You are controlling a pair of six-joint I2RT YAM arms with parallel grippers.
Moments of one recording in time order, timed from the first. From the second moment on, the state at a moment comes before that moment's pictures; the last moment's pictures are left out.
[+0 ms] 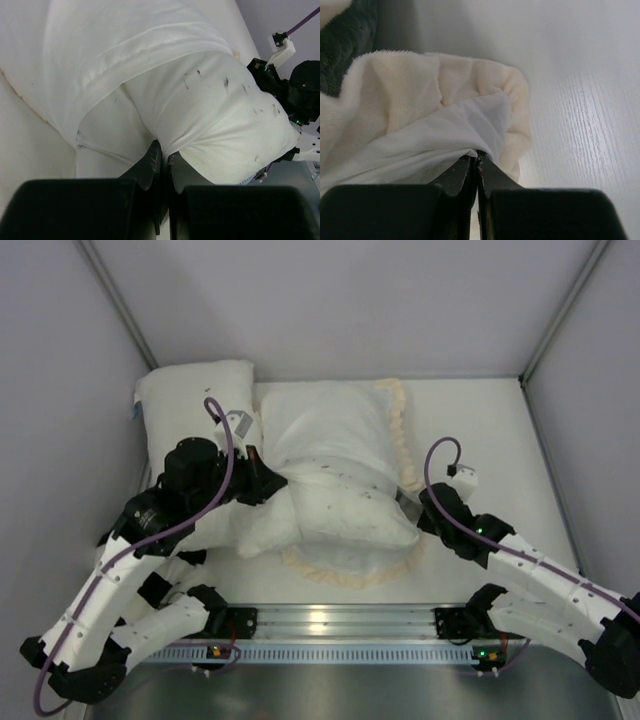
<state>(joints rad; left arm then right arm) -0.60 0.88 1.25 -0.77 0.11 -0.49 0.69 0.90 0.60 -0.54 0.51 0.86</state>
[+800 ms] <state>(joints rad) -0.60 0.74 0.77 -0.59 0.57 -0.55 0.67 0.78 0.79 -0.56 0.14 0.60</state>
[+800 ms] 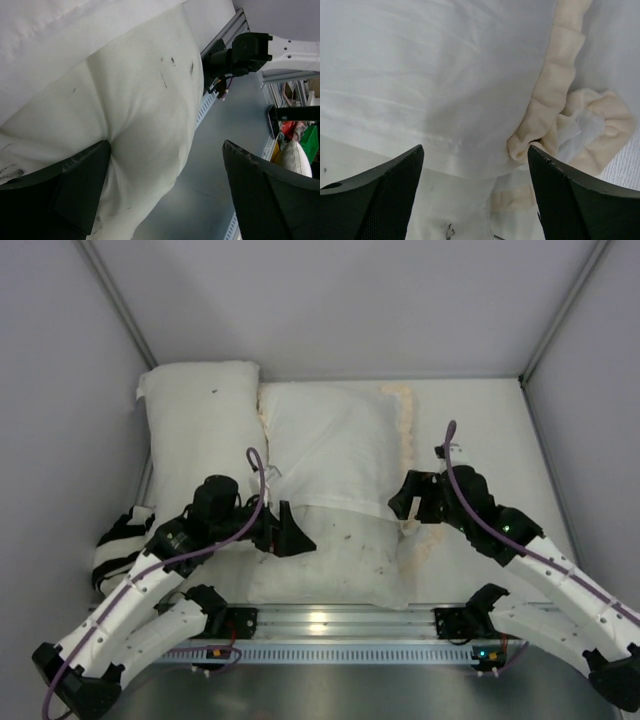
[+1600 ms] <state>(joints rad) -0.64 0.86 0.65 -0.43 0.48 -0.68 0.66 1.07 0.63 -0.22 -0.08 0.60</state>
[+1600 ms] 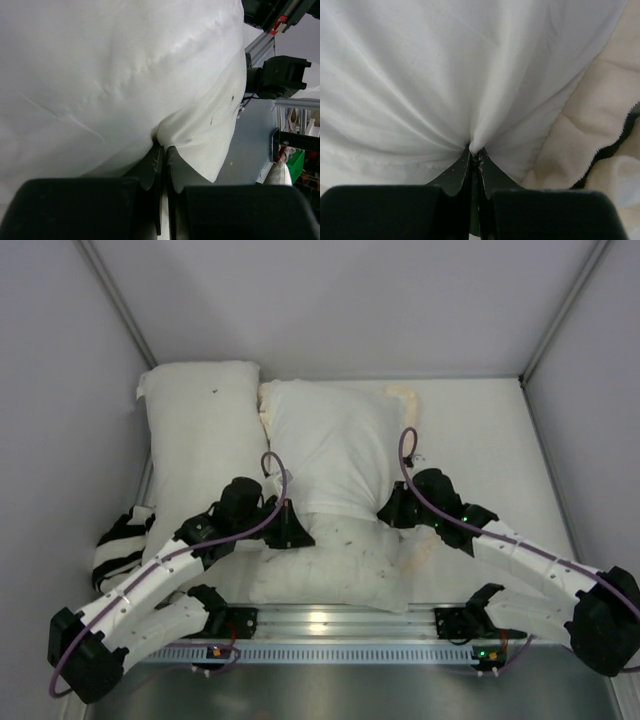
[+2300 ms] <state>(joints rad) -0.67 1.40 1.05 -0.37 0.29 -0.62 1.03 0.61 0.45 -0.35 0.10 0.76</state>
